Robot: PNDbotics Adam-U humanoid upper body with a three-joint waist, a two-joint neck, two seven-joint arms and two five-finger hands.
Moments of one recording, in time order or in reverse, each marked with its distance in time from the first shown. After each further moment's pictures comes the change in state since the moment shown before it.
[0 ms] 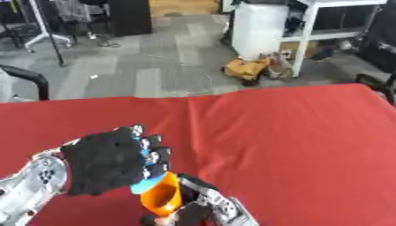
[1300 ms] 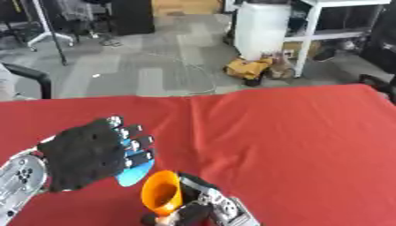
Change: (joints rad) left arm 0.045 0.028 0.086 -0.050 0.078 0.068 -0.017; right arm 0.000 0.000 0.000 -0.005 -0.001 0.000 0.000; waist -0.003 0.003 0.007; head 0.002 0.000
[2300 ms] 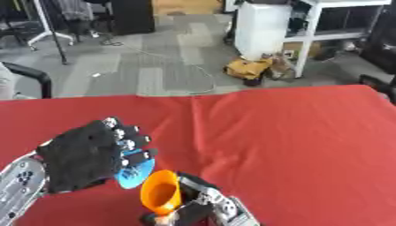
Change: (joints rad) left arm 0.022 -0.016 0.018 0.020 0.045 -0.004 0.032; right arm -0.004 0.000 0.002 0.000 0.000 0.000 0.000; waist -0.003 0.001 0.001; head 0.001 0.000
